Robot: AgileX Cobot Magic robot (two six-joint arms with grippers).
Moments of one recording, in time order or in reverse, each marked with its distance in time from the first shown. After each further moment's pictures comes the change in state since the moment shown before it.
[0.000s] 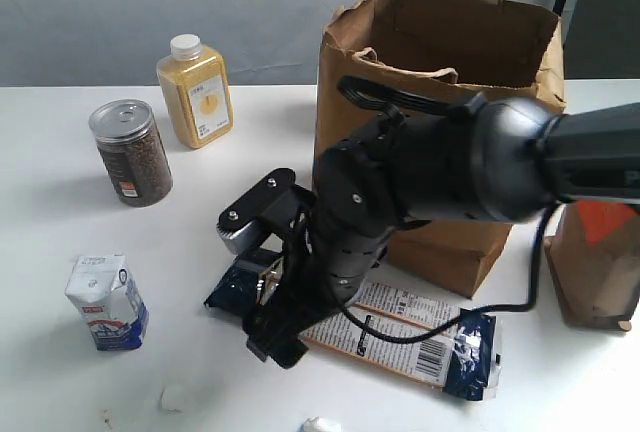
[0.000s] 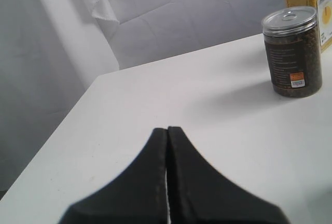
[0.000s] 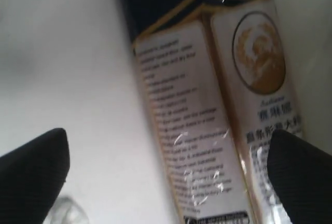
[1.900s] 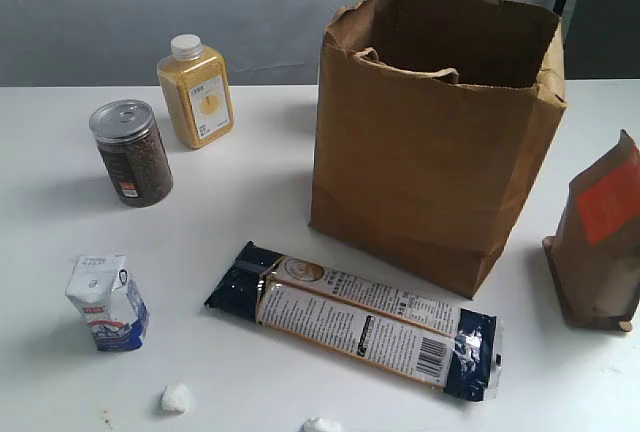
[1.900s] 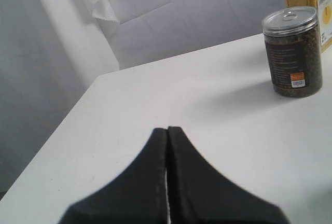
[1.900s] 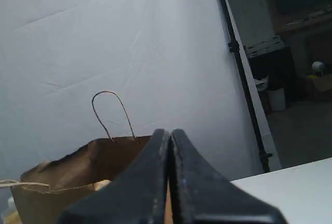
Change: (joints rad) left arm 0.000 0.000 0.000 0.000 0.000 0.000; right arm -0.874 -1.898 0.957 0.265 -0.551 0.090
